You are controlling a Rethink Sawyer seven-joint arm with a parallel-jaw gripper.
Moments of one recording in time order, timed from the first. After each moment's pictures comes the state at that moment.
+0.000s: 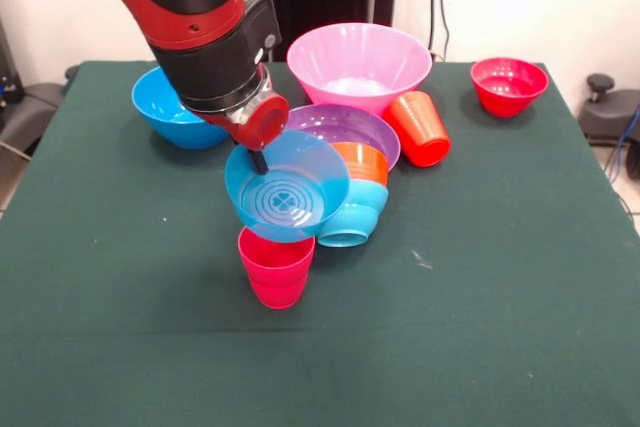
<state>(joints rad) -0.45 -0.45 0.06 1.36 0.07 0.90 2.06</state>
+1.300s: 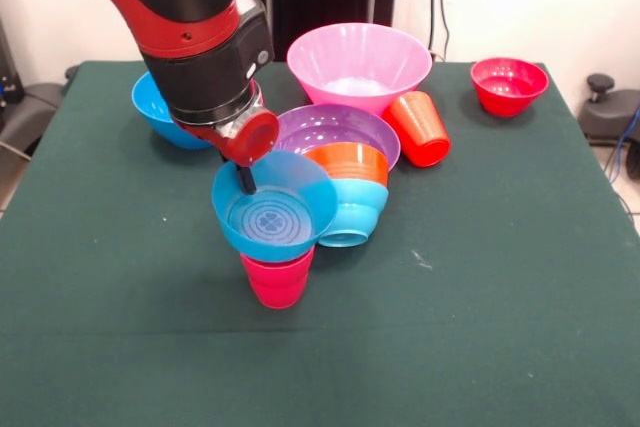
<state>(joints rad) -0.46 -0.44 0.06 1.36 0.07 0.81 2.06</state>
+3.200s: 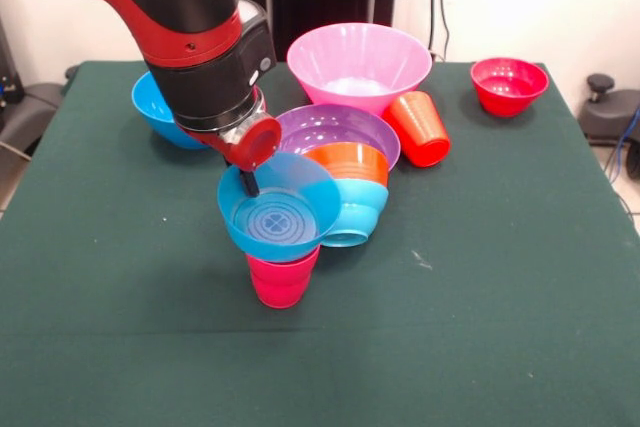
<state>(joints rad) -0.46 -0.42 0.06 1.36 0.07 0.81 2.06</state>
